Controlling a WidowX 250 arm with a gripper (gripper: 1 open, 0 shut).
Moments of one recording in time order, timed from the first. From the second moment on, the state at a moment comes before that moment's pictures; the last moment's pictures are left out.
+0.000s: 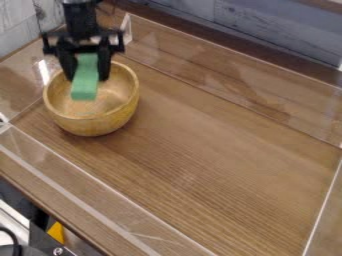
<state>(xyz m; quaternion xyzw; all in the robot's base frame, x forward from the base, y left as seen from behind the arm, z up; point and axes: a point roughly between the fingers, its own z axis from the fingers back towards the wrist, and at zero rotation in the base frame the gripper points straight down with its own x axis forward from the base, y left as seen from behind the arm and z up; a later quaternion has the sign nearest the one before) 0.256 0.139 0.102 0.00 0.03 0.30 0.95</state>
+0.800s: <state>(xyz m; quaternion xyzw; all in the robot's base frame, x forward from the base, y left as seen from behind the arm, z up) 0.244 0.046 0.113 0.00 0.01 0.11 0.99</state>
